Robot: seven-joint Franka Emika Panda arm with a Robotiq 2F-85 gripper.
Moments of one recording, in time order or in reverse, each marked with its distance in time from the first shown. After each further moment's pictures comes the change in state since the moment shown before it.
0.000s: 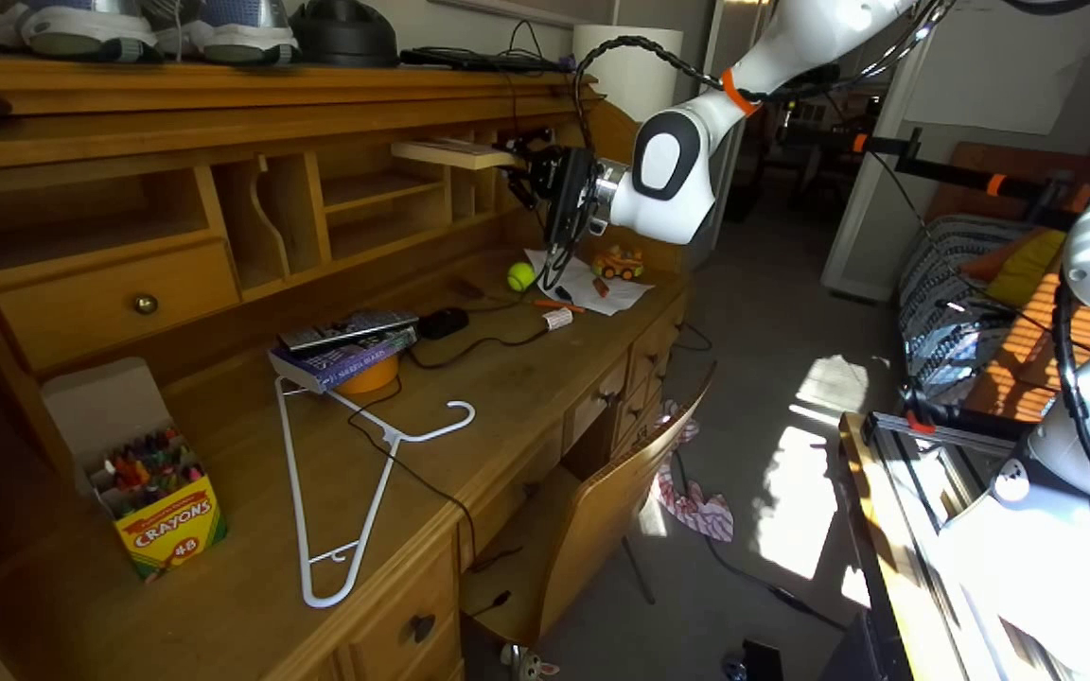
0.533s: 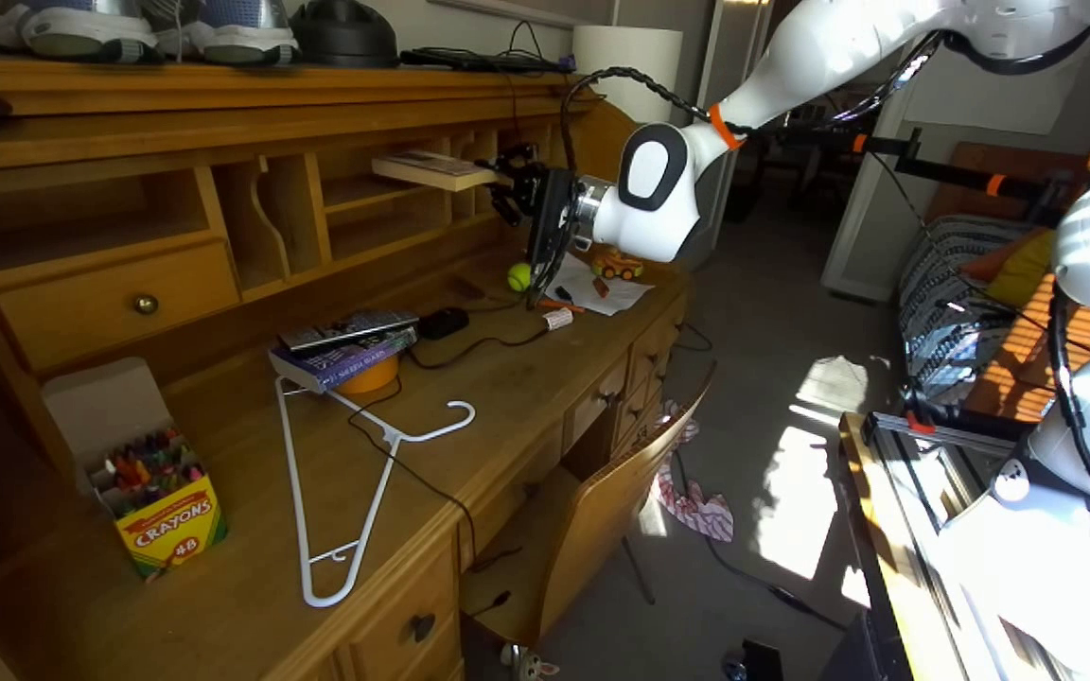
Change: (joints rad) arm -0.144 0.193 0.231 0.020 0.000 0.084 -0.265
